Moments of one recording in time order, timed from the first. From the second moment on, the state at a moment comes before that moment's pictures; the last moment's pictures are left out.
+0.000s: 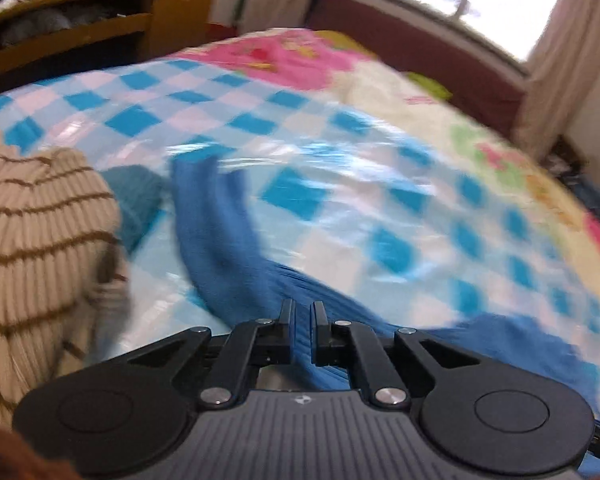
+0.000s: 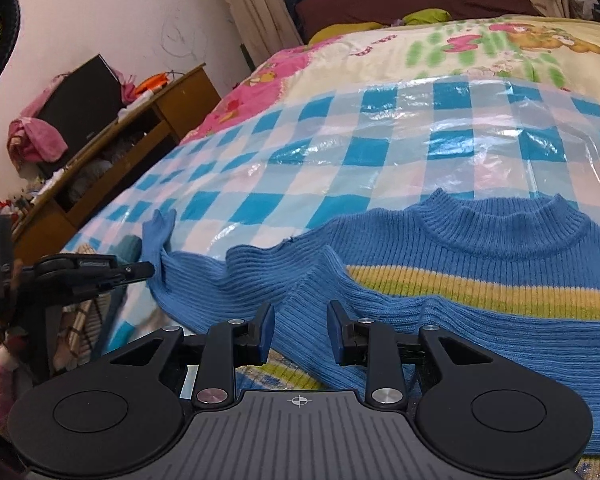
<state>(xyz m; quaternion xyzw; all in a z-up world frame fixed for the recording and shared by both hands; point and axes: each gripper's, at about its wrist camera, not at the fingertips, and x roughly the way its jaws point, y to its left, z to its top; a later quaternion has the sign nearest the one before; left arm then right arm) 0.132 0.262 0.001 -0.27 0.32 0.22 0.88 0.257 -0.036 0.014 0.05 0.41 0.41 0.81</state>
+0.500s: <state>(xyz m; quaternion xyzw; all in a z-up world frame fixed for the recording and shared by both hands) 0.138 0.252 -0.021 -0.23 0.28 0.32 0.87 0.247 0.051 0.036 -0.01 0.41 0.45 0.79</state>
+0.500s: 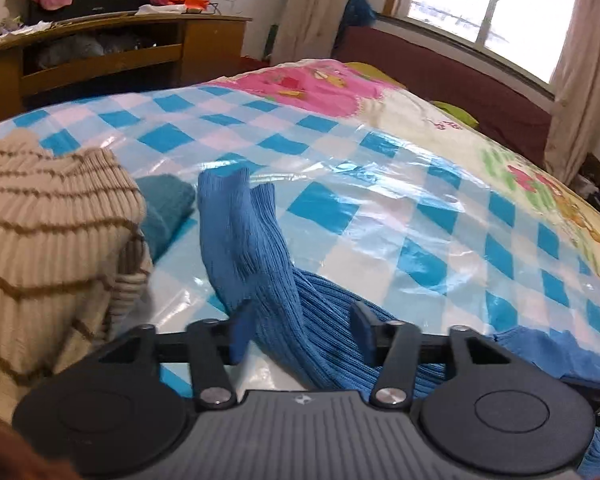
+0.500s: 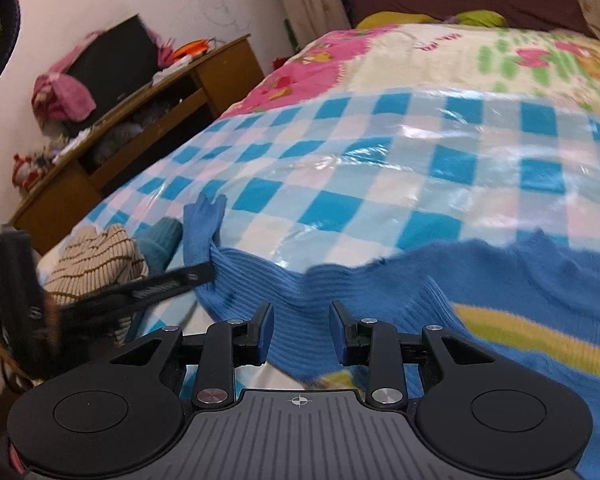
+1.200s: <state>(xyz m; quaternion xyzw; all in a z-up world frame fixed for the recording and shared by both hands) 0.101 0.282 -0.059 -0.35 0.27 0.28 0.85 0.279 0.246 0.011 -0.05 0.49 0.52 0.70</state>
